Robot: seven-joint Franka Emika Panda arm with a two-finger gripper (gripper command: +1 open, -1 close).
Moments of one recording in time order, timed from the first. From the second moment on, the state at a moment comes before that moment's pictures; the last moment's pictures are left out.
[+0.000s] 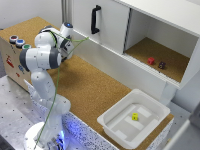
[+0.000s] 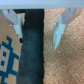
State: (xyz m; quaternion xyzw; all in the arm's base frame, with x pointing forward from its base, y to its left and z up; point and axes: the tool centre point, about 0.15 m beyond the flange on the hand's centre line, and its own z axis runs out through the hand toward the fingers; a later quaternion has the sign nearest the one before) arm 0.359 0.345 0.302 -0.99 -0.03 0.03 0.16
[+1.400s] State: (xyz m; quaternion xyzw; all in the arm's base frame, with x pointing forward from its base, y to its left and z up) arm 0.357 0.267 0.302 -0.99 0.02 0.03 0.16
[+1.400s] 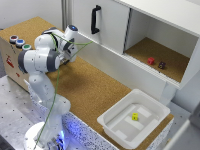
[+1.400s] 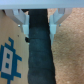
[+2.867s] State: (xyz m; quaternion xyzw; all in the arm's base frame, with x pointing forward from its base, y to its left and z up) arm 0.362 0.135 0.322 -0.98 0.01 0.00 0.18
